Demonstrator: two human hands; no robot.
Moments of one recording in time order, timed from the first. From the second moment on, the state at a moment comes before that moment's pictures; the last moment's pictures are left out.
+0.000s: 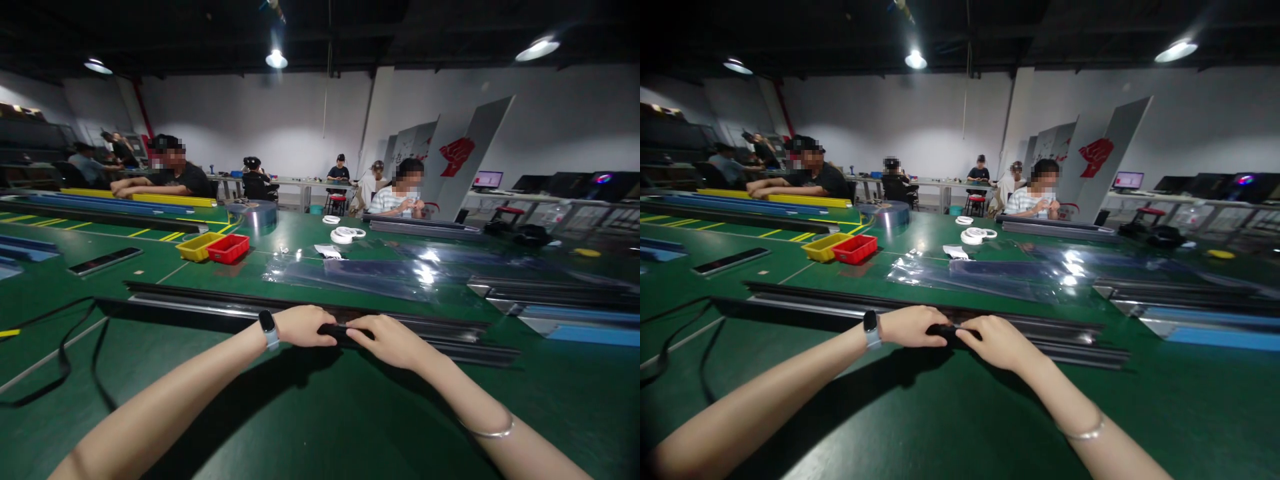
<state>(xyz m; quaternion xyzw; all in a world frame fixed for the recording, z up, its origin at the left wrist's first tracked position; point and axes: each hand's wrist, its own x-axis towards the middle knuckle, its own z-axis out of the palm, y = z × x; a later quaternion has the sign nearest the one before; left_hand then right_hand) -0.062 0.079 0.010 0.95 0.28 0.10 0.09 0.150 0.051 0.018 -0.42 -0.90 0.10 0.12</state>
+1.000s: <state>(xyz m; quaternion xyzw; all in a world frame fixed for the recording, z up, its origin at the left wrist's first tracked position) -0.063 0.084 0.000 0.94 0.29 0.10 0.12 0.160 0.057 -0.001 -0.46 -0.88 0.05 0.11</state>
